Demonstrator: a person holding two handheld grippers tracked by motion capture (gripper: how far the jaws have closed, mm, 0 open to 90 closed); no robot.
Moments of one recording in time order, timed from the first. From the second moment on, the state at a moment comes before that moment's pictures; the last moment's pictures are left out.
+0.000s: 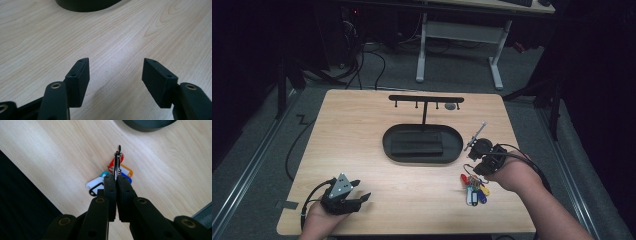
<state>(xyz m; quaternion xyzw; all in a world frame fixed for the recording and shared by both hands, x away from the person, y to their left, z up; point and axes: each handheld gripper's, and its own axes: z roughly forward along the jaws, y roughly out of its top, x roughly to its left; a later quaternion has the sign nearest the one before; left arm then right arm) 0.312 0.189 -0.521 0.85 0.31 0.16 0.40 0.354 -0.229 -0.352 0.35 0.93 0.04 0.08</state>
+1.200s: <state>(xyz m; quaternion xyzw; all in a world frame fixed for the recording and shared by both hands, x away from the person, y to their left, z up) 0.310 0.186 -0.523 0.85 0.31 0.15 0.40 0.415 -0.212 -0.290 0.36 0.92 0.09 0.11</state>
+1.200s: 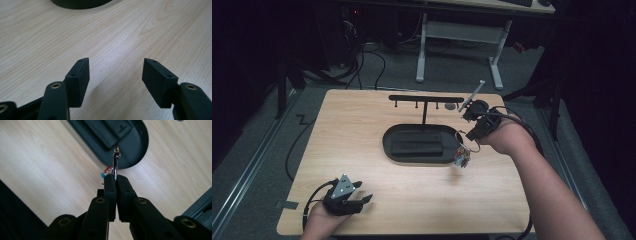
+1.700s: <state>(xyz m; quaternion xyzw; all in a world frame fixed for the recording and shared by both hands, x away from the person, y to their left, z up) 0.312 0.191 -0.524 0.85 0.31 0.15 0.40 0.467 -0.207 -0.290 0.39 0.91 0.11 0.11</state>
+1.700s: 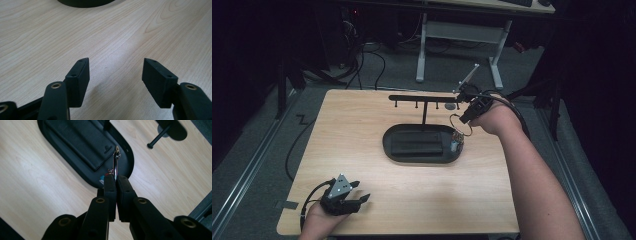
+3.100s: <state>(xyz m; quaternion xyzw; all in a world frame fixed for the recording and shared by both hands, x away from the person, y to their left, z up) 0.313 0.193 -0.526 0.86 0.31 0.15 0.39 0.501 -0.218 -0.301 0.44 0.88 0.14 0.15</state>
